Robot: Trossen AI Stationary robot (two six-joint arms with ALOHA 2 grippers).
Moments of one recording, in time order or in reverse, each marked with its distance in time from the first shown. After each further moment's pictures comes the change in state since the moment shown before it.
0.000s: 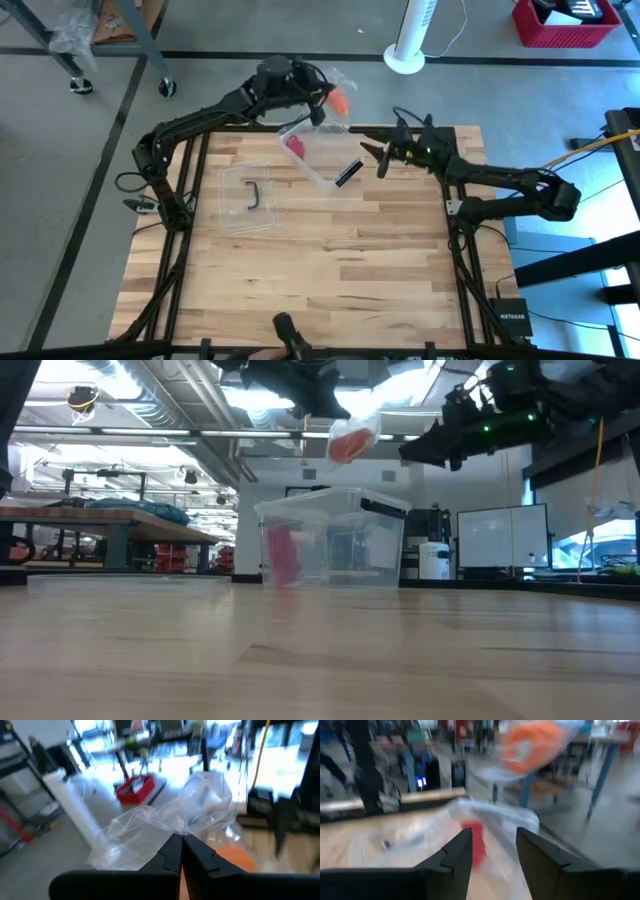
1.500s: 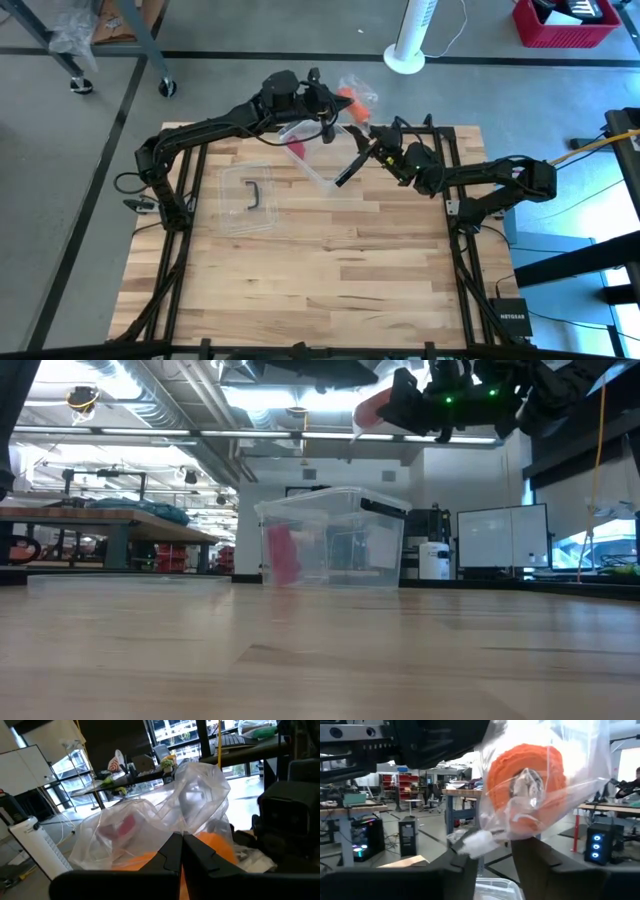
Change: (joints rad) left arm -0.129 0.006 0.000 0.165 0.034 0.029; right arm 0.310 0.245 0.093 0.514 0.623 -0.042
